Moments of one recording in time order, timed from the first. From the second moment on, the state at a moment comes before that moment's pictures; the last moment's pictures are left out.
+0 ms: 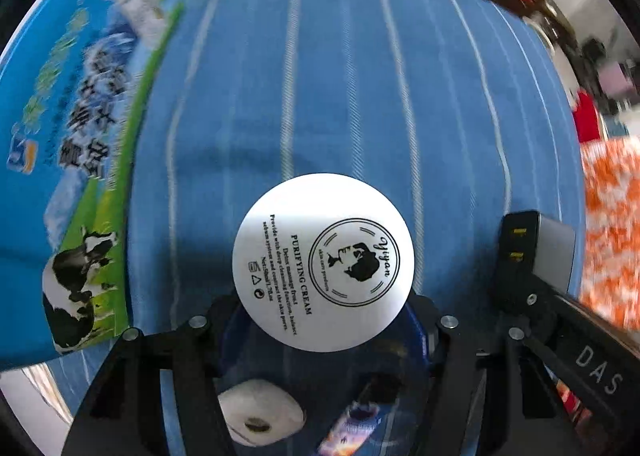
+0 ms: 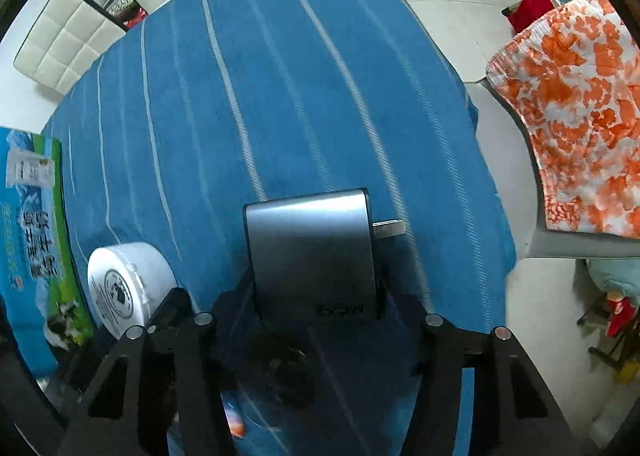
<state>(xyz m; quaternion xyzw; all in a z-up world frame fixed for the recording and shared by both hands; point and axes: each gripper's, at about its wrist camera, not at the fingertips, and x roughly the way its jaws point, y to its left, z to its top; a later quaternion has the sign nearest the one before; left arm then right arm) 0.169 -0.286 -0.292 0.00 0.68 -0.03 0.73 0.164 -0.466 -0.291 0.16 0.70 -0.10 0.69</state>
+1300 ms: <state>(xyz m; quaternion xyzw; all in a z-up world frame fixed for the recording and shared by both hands) 0.143 -0.236 -0.266 -0.02 0.68 -0.10 0.73 0.135 -0.433 -0.256 0.10 0.68 -0.10 0.72</state>
